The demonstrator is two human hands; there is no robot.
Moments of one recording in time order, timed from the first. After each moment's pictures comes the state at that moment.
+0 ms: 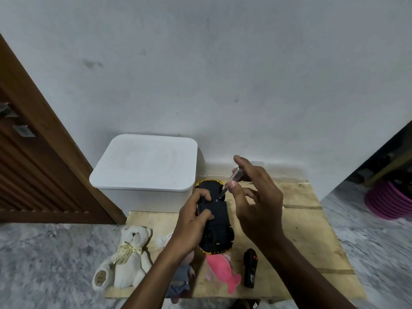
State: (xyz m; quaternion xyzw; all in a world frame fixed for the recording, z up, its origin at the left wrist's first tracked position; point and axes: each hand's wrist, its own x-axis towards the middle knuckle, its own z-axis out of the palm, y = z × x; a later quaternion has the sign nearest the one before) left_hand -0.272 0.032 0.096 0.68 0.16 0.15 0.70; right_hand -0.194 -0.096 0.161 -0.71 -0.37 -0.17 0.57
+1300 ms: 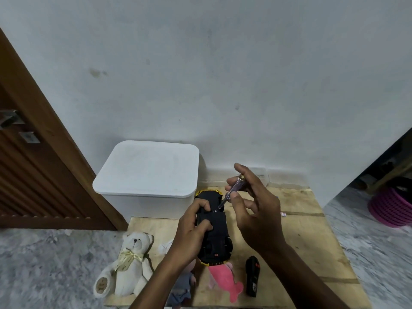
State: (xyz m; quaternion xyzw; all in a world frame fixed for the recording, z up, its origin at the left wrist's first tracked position) left_hand -0.278 0.033 0.088 0.68 0.16 0.16 0.69; right_hand -0.196 -0.097 0.157 -0.71 -0.36 -0.09 0.60
